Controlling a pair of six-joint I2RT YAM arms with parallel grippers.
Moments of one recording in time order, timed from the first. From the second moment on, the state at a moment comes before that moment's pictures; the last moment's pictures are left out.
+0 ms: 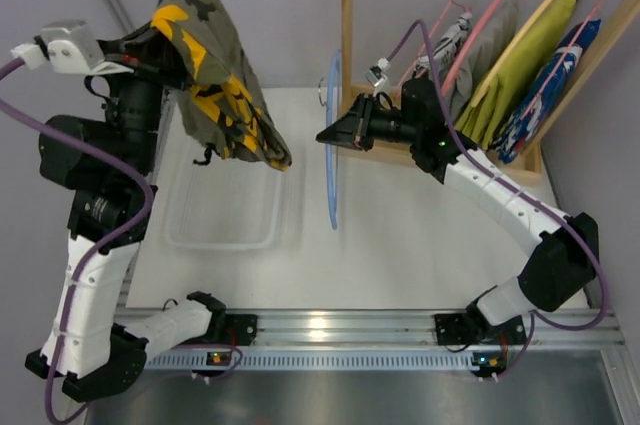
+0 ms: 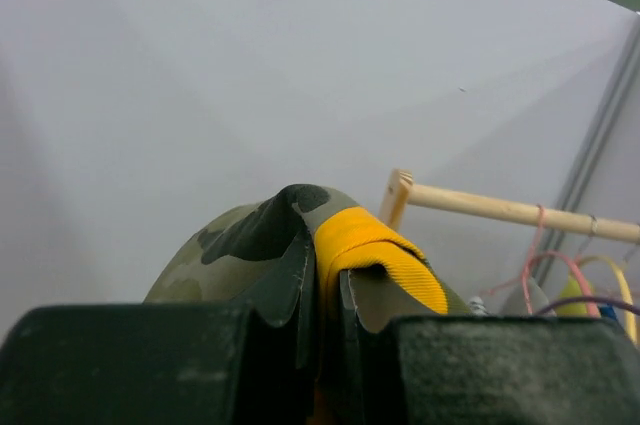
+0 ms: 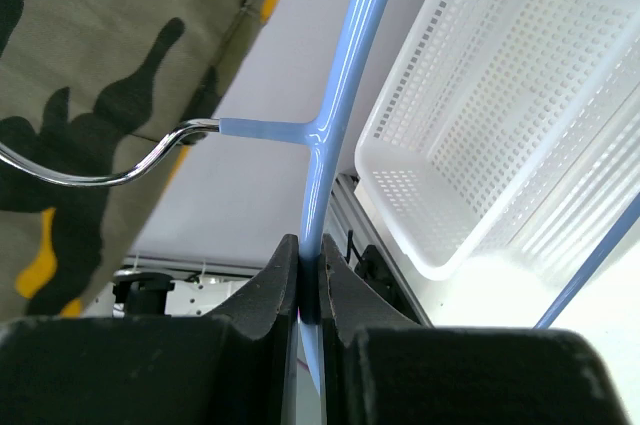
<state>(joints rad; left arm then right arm) -0.45 1.06 1.69 -0.04 -0.19 -0.15 0.58 1.48 1.33 -0.01 -0.65 0.99</state>
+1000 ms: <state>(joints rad) -0.22 0.75 0.84 -0.05 -0.34 0.08 0.59 1.37 1.30 -0.03 -0.68 0.92</state>
